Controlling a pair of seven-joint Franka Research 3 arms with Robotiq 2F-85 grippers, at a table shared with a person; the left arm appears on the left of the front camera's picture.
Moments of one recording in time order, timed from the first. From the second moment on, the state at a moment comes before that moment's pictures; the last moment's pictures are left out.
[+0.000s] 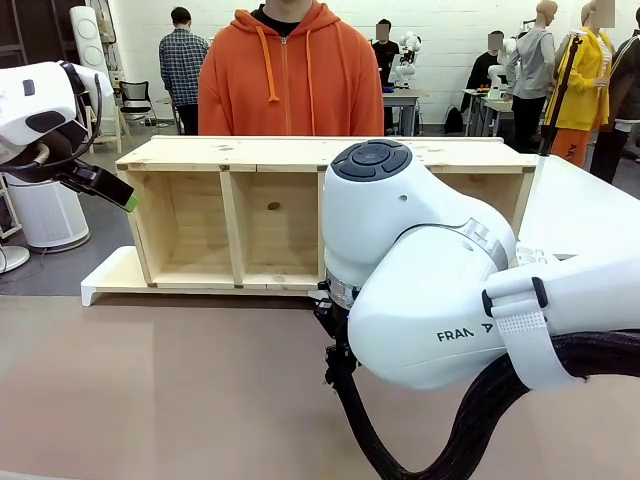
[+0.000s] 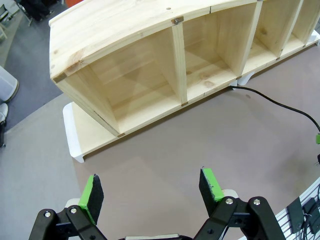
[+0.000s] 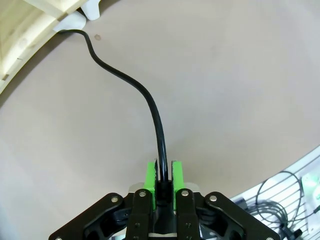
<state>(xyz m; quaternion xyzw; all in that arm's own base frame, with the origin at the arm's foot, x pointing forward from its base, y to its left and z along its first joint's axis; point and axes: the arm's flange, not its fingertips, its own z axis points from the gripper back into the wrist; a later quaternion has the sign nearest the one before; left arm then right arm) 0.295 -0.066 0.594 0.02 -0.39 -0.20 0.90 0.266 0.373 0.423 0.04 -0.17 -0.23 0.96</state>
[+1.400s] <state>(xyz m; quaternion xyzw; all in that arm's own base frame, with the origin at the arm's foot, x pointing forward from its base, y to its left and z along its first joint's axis) 0.295 -0.066 0.594 0.02 -0.39 -0.20 0.90 0.306 0.087 0.541 0.05 -0.25 -0.36 0.90</state>
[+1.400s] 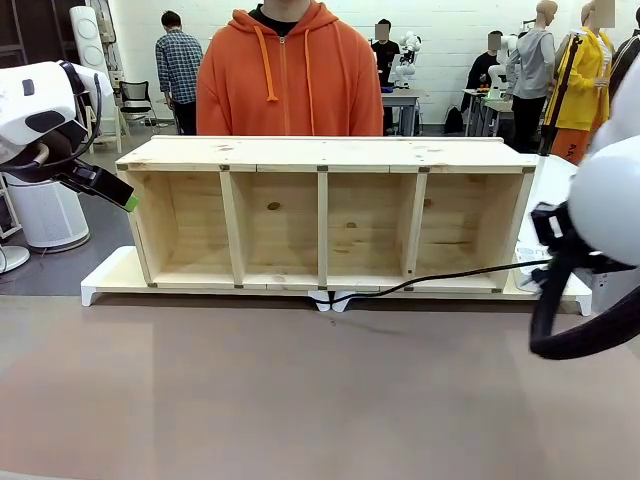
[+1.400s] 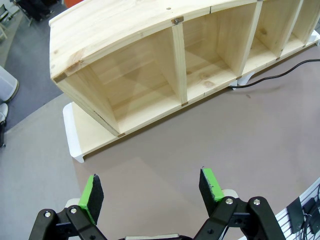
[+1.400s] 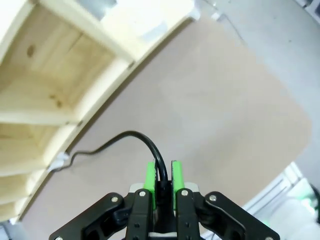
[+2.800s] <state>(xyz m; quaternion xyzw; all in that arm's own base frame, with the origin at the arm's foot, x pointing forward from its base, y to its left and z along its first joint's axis) 0.295 -0.066 0.594 0.02 -0.39 -0.20 0.90 0.367 0.034 0.563 -0.07 -0.40 -0.24 0.88</state>
